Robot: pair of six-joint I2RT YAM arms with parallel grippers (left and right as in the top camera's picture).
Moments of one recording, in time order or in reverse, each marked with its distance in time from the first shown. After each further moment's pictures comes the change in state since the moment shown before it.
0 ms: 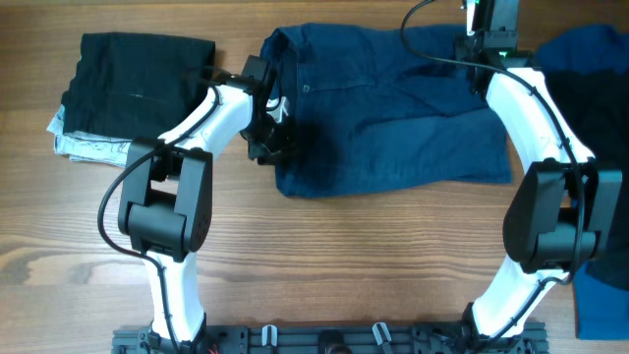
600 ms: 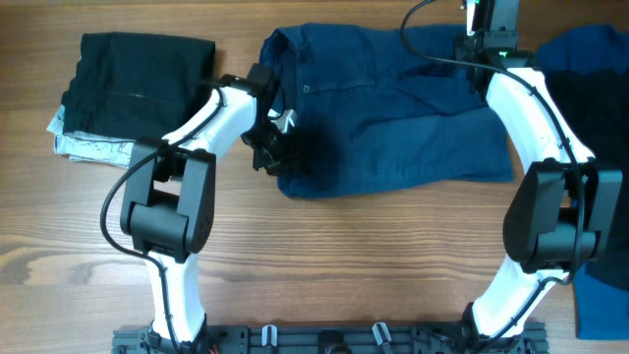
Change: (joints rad) left arm -0.023 0.000 -0.014 -0.105 0.122 0.036; right arm 0.000 0.000 0.000 0.000 0.000 0.000
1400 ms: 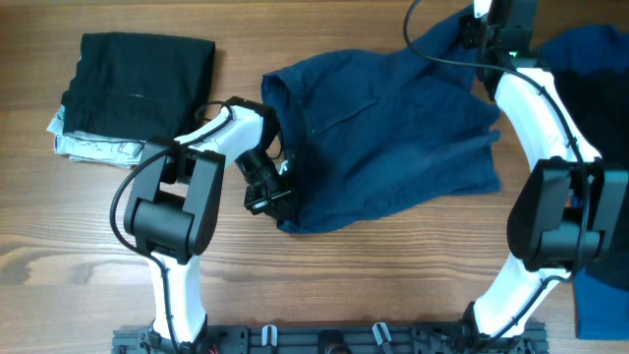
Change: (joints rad) left arm -0.023 0.000 -0.155 -0.244 -0.005 0.012; right arm -0.047 0.010 0.000 0.242 -0.180 -0.141
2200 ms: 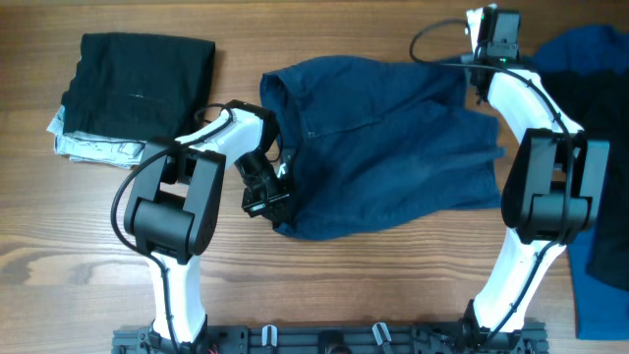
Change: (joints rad) left arm 0.000 0.000 -0.021 0.023 -0.041 0.000; right arm -0.035 0.168 0.005 -0.249 0.227 0.001
